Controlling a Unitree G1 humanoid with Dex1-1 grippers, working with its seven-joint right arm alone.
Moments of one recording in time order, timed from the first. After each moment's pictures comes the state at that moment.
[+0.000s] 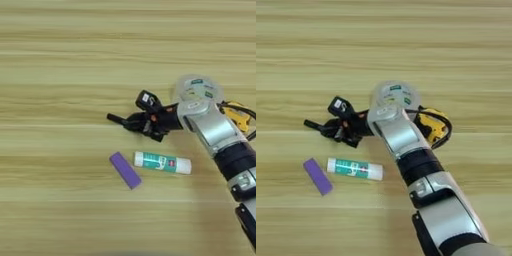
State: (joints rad) arm -0.54 -0.35 0.30 0.38 -0.05 0.40 1.04
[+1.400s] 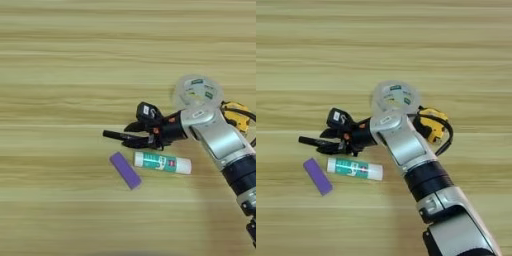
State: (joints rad) arm -0.46 -0.38 0.32 0.26 -0.03 0.36 1.15
